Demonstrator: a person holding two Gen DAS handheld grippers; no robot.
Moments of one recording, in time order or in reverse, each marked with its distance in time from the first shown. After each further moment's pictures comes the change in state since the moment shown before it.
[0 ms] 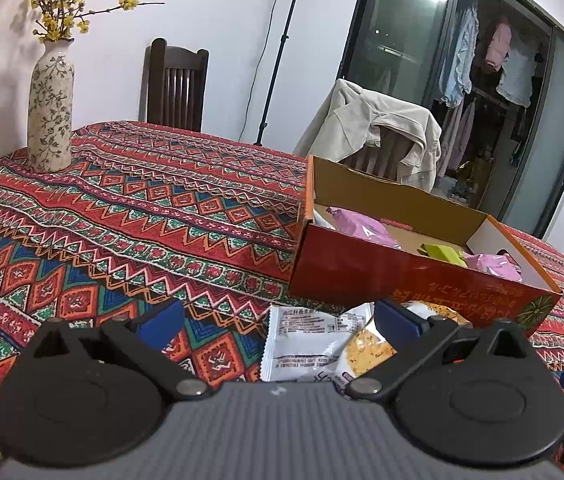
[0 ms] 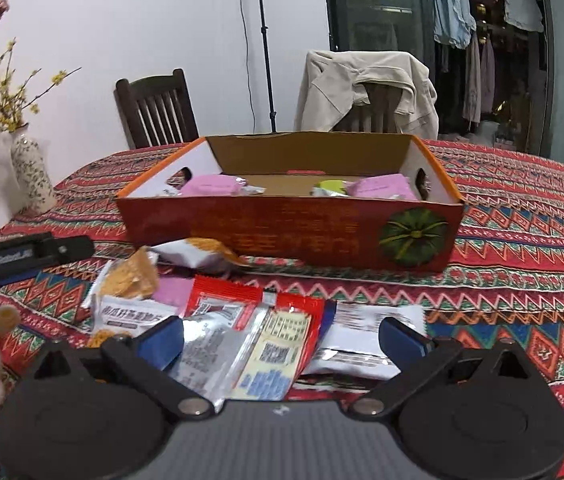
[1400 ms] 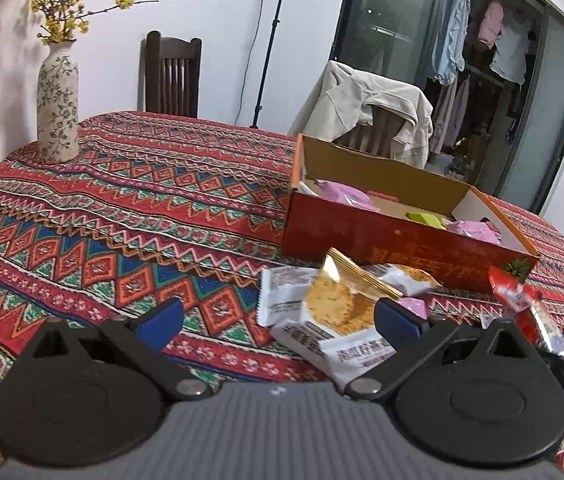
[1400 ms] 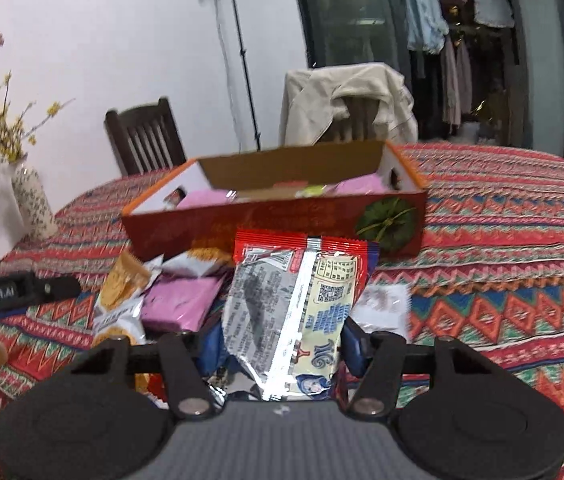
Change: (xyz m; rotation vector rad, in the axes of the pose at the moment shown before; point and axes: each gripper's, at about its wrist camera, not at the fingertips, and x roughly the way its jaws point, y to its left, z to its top) left arm -0.039 -0.011 -0.014 0.043 0.065 -0.002; right arm -0.037 -0.013 -0.022 0.092 -0.079 -0.020
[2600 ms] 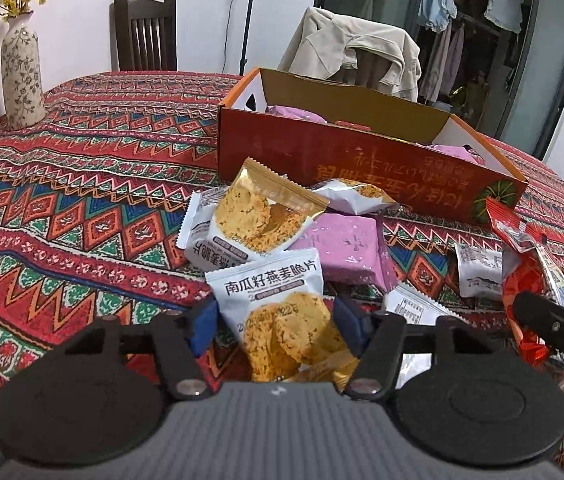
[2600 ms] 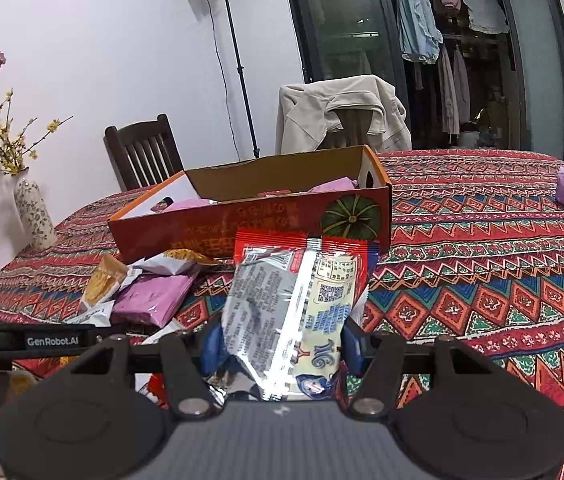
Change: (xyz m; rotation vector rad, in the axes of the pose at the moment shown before) left arm 0.020 -0.056 -0.037 0.057 0.136 0.017; right arm -0.008 -0.032 -0.019 0.009 -0.044 0.025
